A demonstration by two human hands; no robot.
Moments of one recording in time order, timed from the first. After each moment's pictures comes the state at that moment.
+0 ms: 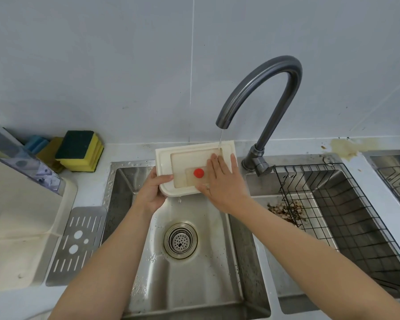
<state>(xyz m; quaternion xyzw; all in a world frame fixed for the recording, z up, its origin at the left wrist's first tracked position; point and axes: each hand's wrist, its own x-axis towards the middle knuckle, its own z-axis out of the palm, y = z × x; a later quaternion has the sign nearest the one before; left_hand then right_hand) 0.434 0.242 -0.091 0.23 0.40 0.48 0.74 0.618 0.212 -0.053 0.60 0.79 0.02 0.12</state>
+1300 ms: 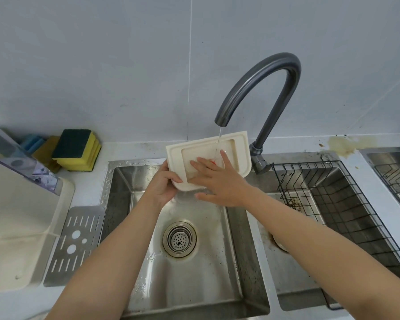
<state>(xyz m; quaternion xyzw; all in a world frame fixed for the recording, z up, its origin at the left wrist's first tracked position) 0.459 0.246 -0.078 0.23 0.39 0.45 0.77 0.631 0.221 -0.046 0.45 0.89 -0.05 0.08</state>
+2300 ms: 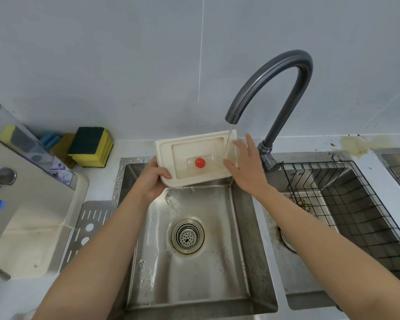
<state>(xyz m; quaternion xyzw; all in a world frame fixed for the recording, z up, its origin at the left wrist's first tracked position) 0.413 0.248 -0.067 0.30 0.46 0.43 0.72 0.648 0.229 -0.054 0.66 0.68 -0.17 -0.26</state>
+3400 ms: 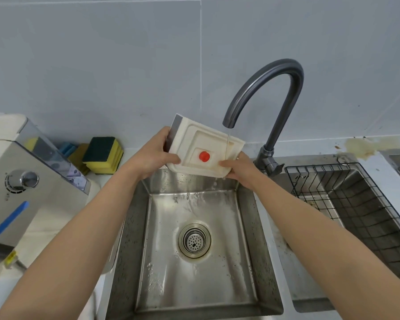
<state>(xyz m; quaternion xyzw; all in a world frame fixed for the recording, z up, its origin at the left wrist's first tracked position) 0.413 0.247 0.034 0.63 0.50 0.29 0.51 0.640 0.253 -0.048 0.53 0.40 -0.62 -0.42</state>
